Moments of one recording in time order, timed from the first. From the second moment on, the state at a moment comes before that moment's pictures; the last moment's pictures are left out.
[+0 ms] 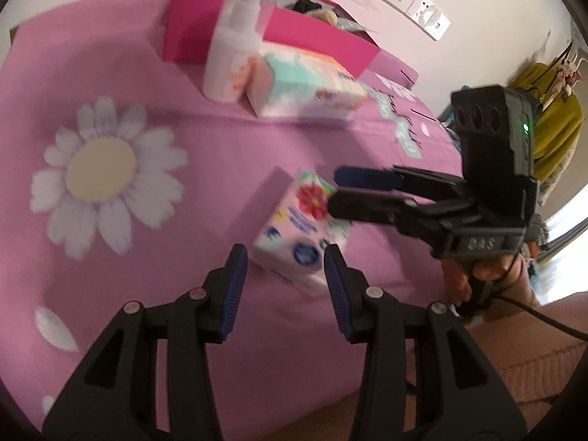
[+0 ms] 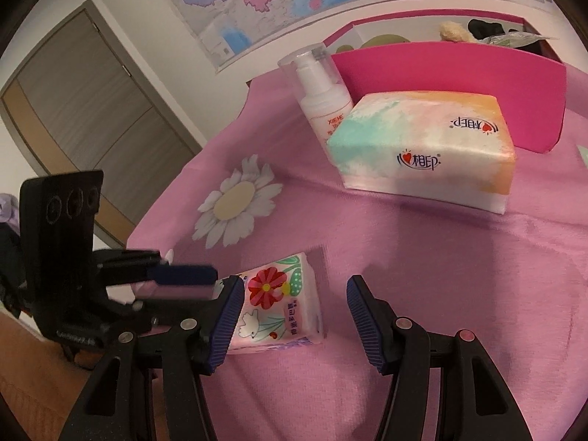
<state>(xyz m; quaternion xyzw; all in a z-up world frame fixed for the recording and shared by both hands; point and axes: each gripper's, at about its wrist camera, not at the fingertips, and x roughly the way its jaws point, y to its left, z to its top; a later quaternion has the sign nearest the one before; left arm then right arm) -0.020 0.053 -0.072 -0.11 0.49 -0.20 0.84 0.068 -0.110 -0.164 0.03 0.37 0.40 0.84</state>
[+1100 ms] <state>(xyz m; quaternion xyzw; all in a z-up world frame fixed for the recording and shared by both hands) 0.011 0.002 -0.057 -0.02 0.47 -0.19 0.86 0.054 -0.140 -0.167 0.07 0.38 0.37 0.85</state>
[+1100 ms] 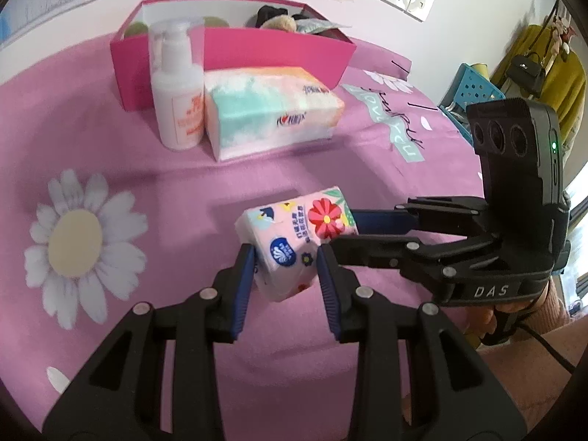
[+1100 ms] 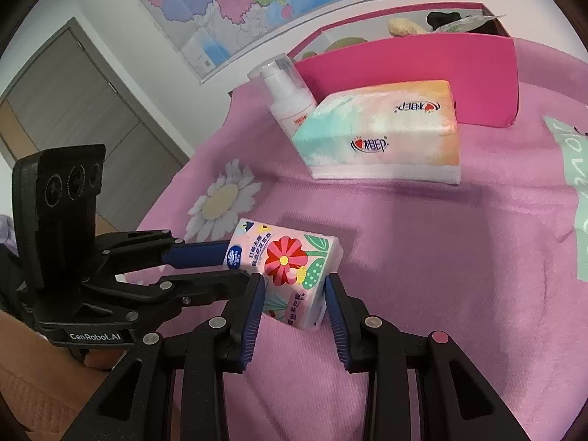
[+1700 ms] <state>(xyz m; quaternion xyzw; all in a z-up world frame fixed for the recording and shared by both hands) 0.015 -0.011 -0.044 0.00 0.44 -0.19 0.88 0.052 -0.151 -0.159 0.08 0.35 0.37 0.86</state>
